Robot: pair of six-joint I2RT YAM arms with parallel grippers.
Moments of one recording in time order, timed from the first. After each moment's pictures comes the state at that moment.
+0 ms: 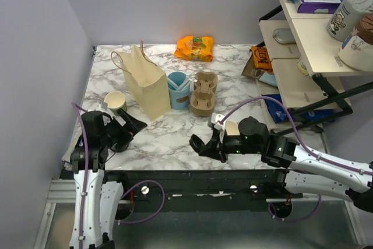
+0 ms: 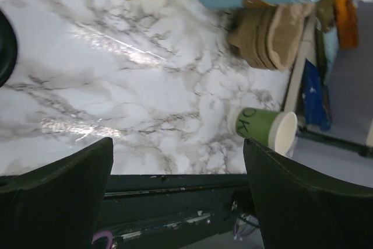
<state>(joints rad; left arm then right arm) 0.08 0.54 0.71 -0.89 0.39 -0.76 1.12 0.87 0.72 -0.19 -0.25 0.16</state>
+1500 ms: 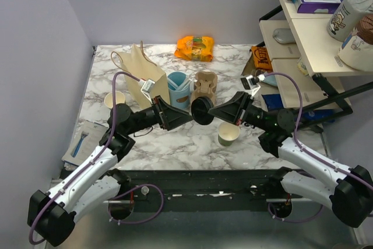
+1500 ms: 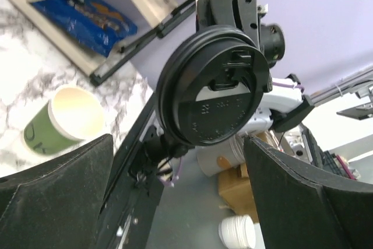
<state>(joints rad) -0.56 0.81 0.57 0.41 0.66 -1.05 0.61 1.00 0.52 1.01 -0.64 1.37</state>
